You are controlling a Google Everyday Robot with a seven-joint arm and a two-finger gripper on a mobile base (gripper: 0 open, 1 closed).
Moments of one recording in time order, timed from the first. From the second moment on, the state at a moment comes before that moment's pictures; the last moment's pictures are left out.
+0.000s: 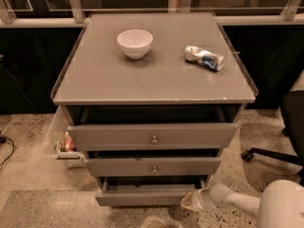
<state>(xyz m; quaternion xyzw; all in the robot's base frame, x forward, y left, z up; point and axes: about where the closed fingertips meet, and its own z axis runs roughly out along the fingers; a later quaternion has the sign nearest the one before) 0.511 -0.199 0.156 -0.60 0.75 0.11 0.27</state>
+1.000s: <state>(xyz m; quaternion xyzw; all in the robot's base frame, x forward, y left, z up) 0.514 -0.200 0.157 -0.60 0.75 0.11 0.27</state>
